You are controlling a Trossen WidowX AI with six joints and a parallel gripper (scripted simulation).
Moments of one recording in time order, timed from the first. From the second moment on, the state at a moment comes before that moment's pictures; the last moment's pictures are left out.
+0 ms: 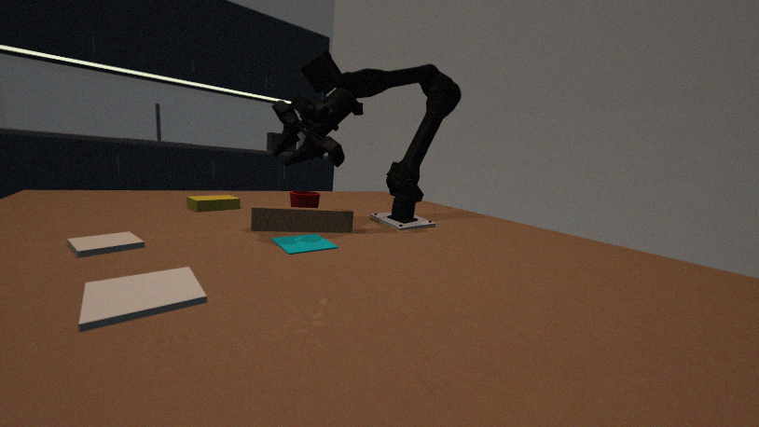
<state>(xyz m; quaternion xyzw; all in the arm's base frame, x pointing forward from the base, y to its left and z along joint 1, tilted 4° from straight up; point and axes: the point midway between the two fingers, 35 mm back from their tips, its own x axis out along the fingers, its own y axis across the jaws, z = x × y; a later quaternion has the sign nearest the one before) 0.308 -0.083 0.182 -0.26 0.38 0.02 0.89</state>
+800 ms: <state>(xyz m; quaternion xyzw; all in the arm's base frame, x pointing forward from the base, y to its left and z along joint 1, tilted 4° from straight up) 0.205 -0.125 0.125 -0.29 0.62 0.30 0.67</state>
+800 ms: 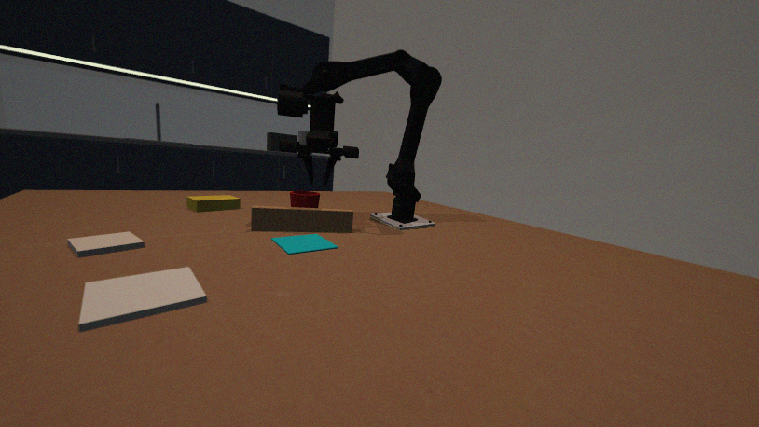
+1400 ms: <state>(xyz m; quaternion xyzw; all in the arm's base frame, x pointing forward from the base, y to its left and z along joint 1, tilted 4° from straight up) 0.210 -0.126 0.100 -0.30 0.61 0.30 0.67</state>
